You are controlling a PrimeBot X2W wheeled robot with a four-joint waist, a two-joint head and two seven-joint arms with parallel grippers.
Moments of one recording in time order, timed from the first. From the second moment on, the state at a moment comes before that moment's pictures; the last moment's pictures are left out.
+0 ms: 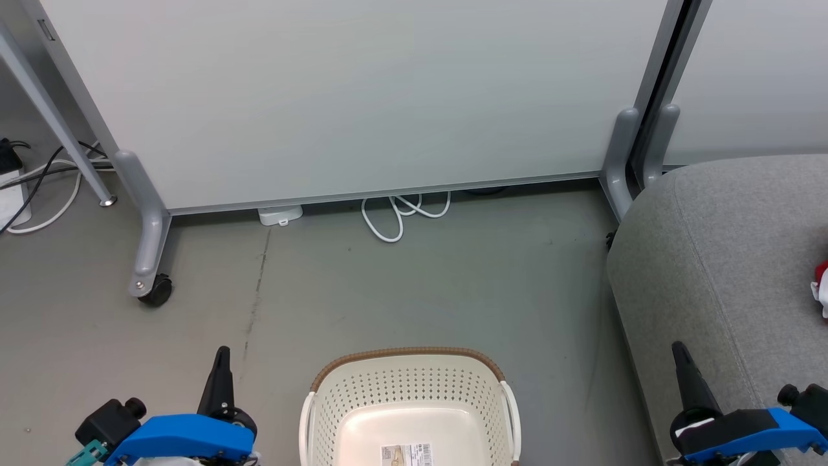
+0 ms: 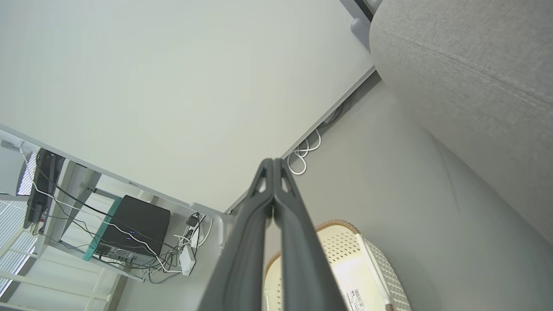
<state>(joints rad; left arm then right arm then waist) -0.06 0.06 -0.03 0.38 -0.97 -0.13 -0.07 -0.03 -0.04 -0.11 0.29 0.88 0.13 0.00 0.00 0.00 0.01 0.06</state>
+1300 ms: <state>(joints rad) -0.08 0.06 0.05 0.30 -1.33 -0.13 0.04 -0.07 -0.04 -0.11 0.26 1.29 0.13 0.07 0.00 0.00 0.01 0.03</state>
